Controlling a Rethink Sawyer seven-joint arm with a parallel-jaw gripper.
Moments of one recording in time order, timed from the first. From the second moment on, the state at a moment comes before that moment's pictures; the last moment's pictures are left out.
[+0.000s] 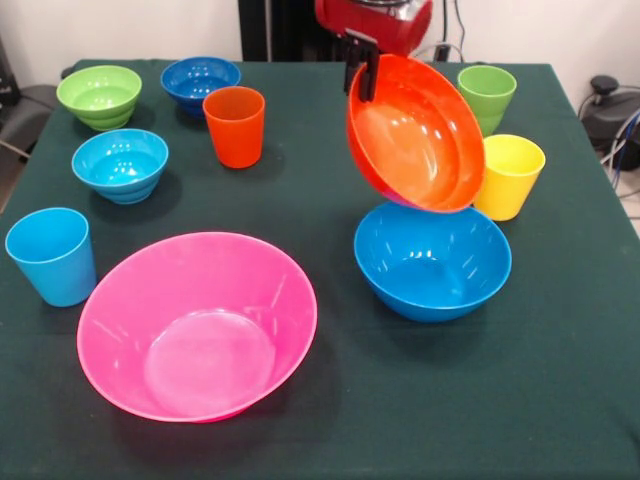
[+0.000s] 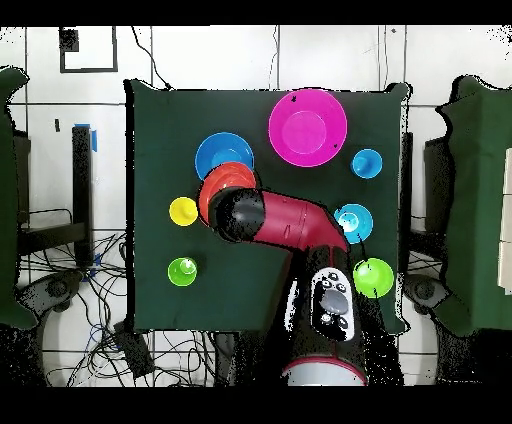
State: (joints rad) arm -0.14 -0.68 -0.09 1.70 0.03 0.59 2.09
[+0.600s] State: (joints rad) arm -0.06 -0.61 -0.16 1.59 0.04 0.59 2.09
